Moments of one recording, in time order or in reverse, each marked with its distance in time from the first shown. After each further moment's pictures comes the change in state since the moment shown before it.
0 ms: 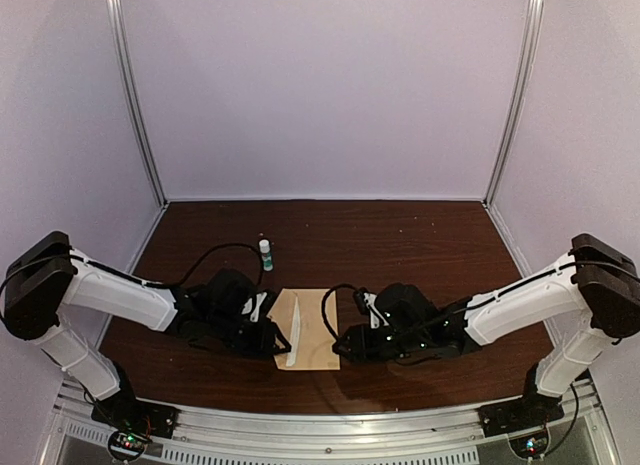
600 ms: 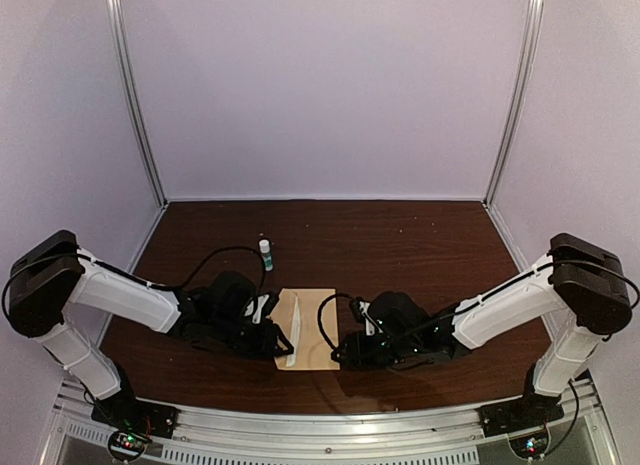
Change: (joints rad) left arm -0.001 0.031 -0.012 0.061 0.032 -0.018; right arm 0.004 0.094 0.001 0.058 -0.023 0.032
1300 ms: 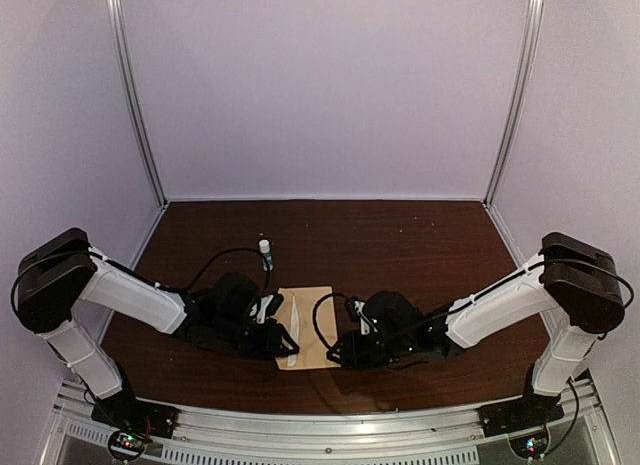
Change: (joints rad) left arm -0.001 0.057 -0.001 0.091 0.039 -0.019; right arm 0.000 0.046 0.029 0.020 -0.012 0.000
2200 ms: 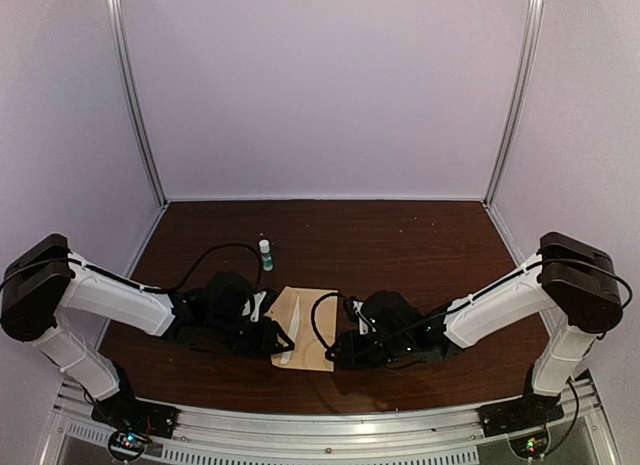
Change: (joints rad) left arm -0.023 -0.094 -0.017 -0.055 -0.086 -0.018; right arm 0.000 0.010 0.011 0.001 0.002 0.000
